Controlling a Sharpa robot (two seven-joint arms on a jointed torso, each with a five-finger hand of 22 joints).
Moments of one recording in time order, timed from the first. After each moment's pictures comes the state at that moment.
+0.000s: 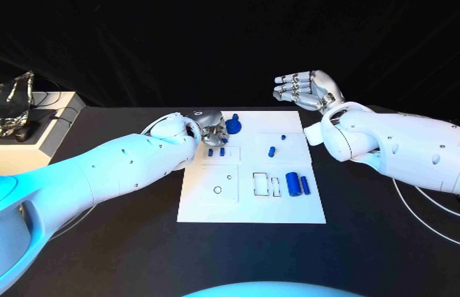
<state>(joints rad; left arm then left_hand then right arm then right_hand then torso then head) 1.22 -0.37 -0.07 1.01 -1.48 -0.20 -0.10 1.42 -0.04 0.28 -0.09 0.23 1.18 0.09 0.07 0.07 0.92 0.00 1.10 0.62 1.17 -0.03 1.34 0.87 0.14 1.13 -0.02 0.92 1.31 1.28 -0.83 -0.10 1.39 -0.43 -0.56 0.40 1.33 -0.05 0.21 -0.11 0.46 0.90 0.21 0.05 0.06 1.04 0.17 0.06 0.06 1.06 0.15 0.06 0.06 0.06 0.88 0.16 0.08 0.07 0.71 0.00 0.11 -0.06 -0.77</state>
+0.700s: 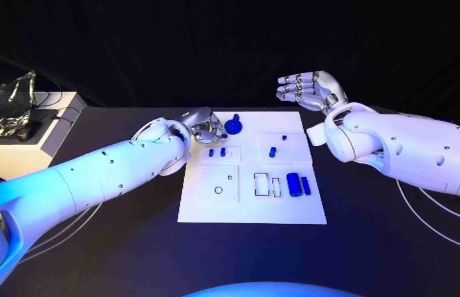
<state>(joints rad) 1.19 -0.47 -0.04 1.09 -1.24 -0.32 0.00 1.42 -0.03 0.21 -0.07 0.23 1.17 0.09 0.07 0.07 0.92 0.01 1.10 0.64 1.18 -0.03 1.33 0.90 0.14 1.14 -0.01 0.93 1.31 1.28 -0.84 -0.10 1.39 -0.43 -0.56 0.40 1.33 -0.05 0.21 -0.11 0.46 0.90 0.21 0.05 0.06 1.04 0.17 0.06 0.06 1.06 0.15 0.06 0.06 0.06 0.88 0.16 0.08 0.07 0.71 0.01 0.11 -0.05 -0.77</state>
